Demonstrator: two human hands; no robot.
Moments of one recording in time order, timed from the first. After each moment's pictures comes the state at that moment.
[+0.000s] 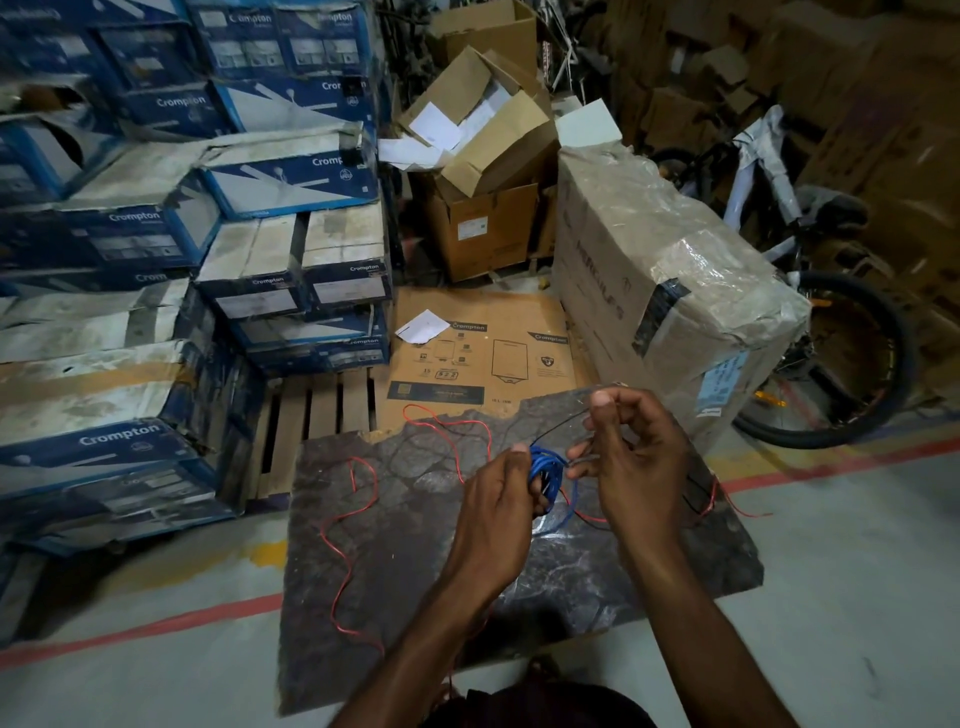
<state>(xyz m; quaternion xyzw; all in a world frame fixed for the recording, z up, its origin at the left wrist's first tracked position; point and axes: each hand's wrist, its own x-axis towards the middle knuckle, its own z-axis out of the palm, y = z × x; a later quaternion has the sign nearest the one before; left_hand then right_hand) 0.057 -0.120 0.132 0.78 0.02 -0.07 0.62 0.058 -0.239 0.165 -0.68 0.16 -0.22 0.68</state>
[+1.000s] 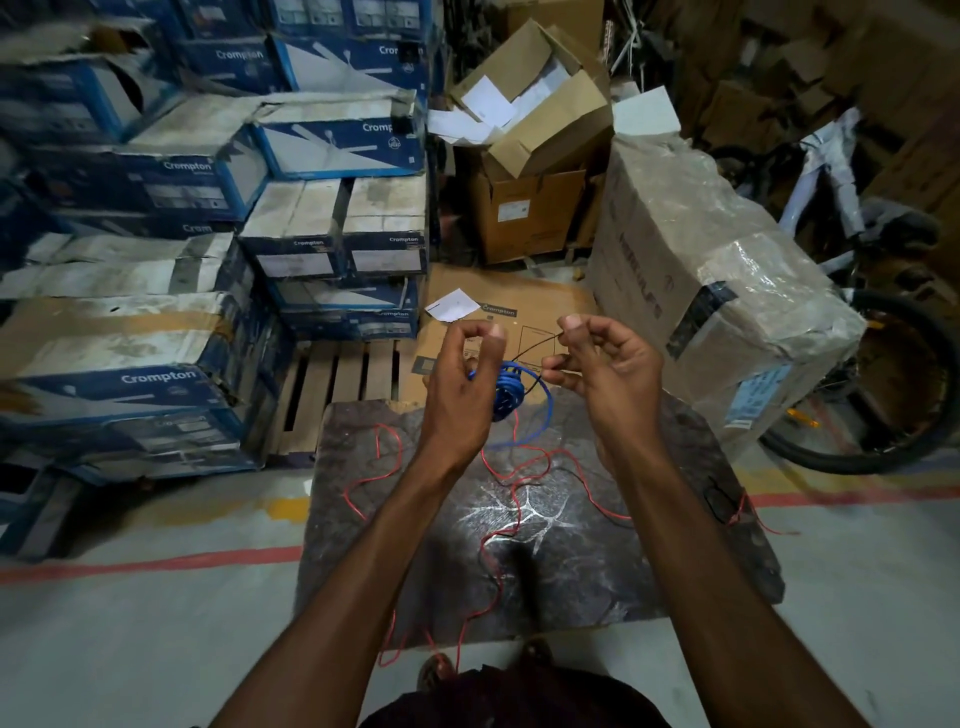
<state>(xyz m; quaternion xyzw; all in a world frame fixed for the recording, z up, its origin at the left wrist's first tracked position) 0.129 -0.067 0.155 0.74 -0.02 0.12 0.66 0.130 -0.205 0.176 -0.63 0.08 -0.12 0.77</state>
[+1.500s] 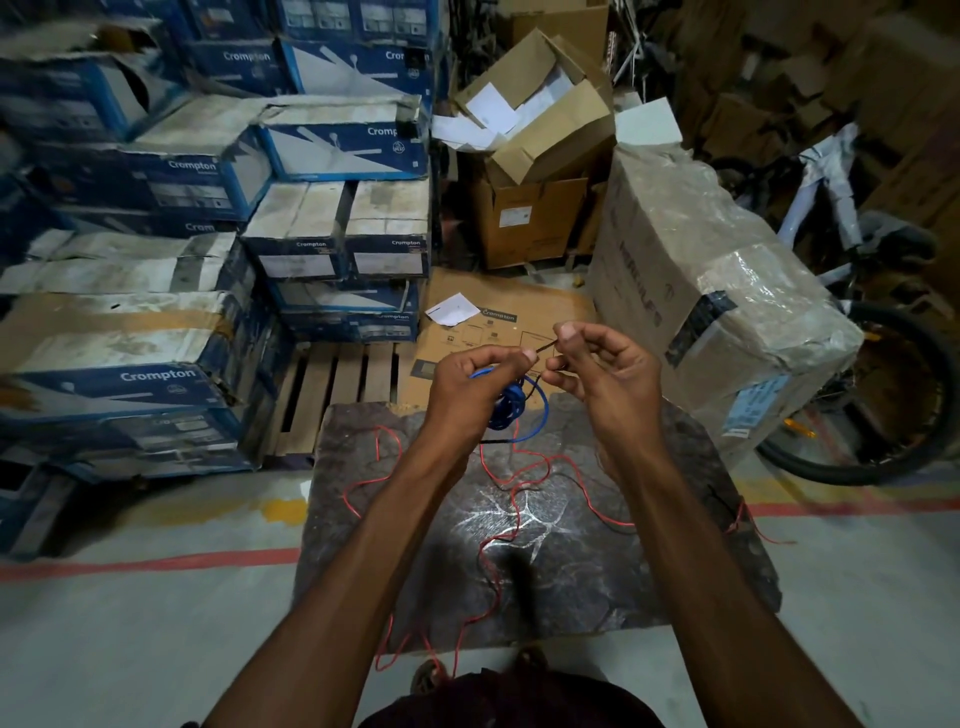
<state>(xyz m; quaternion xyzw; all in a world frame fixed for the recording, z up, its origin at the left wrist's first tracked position) 0.137 -0.065 0.156 0.66 0.04 -0.03 0.75 0.130 -0.207 0.172 -0.63 0.06 -0.10 0.77</state>
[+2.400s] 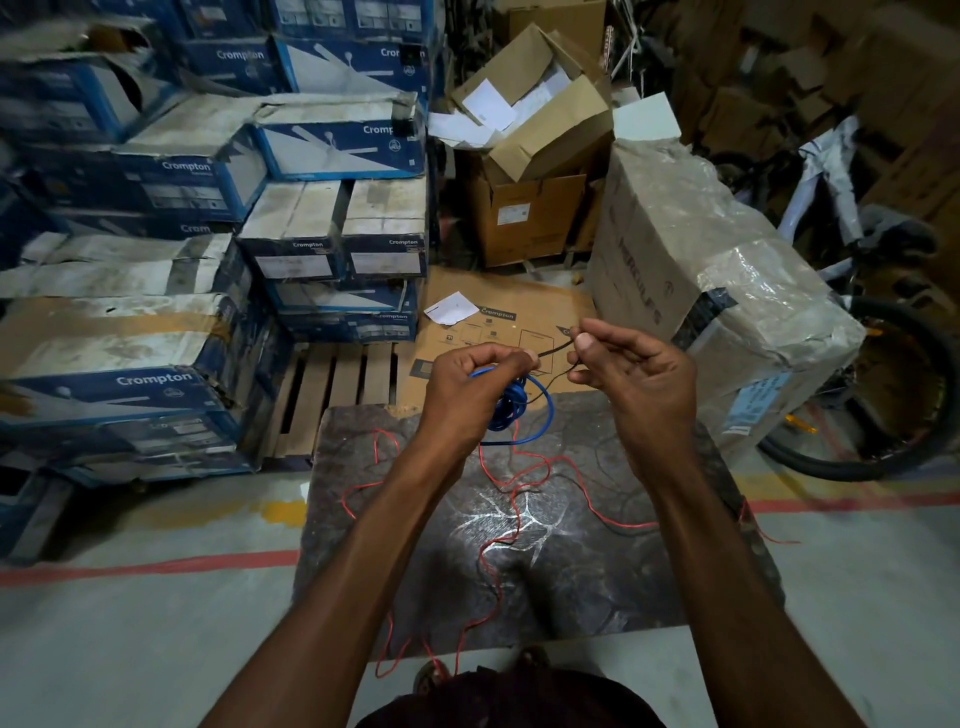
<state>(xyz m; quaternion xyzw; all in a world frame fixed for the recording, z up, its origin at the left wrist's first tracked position) 0.134 -0.065 0.173 0.68 0.02 -0.02 0.73 0.126 -0.227 0.176 -0.64 -0.01 -0.15 0.76</state>
